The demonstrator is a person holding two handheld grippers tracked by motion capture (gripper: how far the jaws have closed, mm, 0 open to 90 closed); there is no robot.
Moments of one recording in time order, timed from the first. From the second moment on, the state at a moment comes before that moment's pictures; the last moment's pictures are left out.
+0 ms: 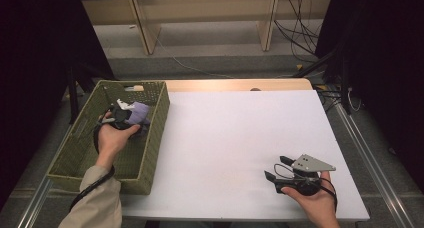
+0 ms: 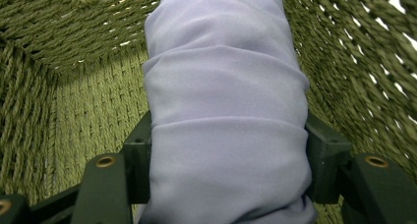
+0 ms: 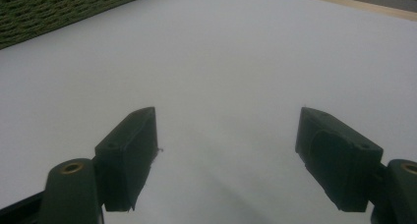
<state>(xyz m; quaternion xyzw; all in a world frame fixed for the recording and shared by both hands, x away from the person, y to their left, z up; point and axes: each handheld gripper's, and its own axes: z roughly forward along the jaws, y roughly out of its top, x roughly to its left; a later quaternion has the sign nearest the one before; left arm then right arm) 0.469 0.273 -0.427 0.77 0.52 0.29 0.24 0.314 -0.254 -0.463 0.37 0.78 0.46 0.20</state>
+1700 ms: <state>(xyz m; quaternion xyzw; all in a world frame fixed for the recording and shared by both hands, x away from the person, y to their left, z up) 0.442 0.272 -0.386 0.74 0.50 0.35 0.29 0.315 -0.259 -0.462 0.37 0.78 0.47 0.21</state>
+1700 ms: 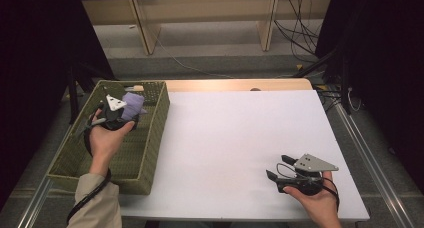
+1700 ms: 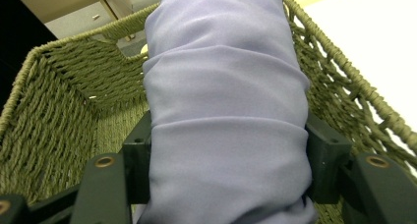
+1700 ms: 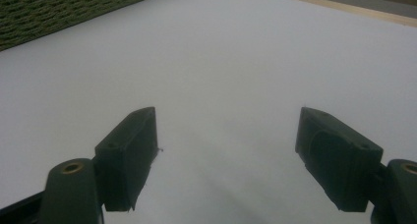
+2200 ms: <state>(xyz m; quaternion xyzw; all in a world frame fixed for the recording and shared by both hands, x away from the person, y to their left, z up) 0.437 0.269 -0.376 0.74 0.49 0.36 0.30 0.315 -0.259 -0.462 0.37 0.78 0.47 0.20</state>
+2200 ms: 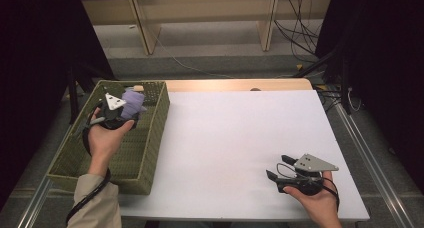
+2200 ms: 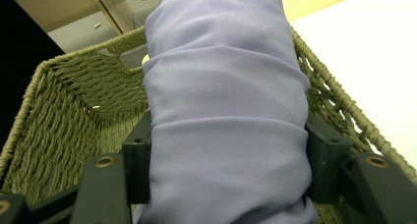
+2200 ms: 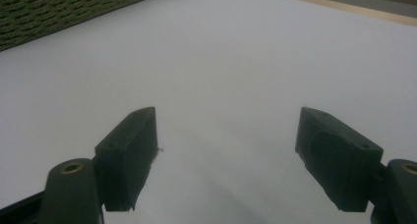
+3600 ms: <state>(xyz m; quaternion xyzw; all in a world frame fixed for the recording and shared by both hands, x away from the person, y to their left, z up) 0.424 0.258 -0.350 0.73 0.47 0.38 0.33 0.315 -0.259 -0.462 0.37 0.78 0.47 0.20</state>
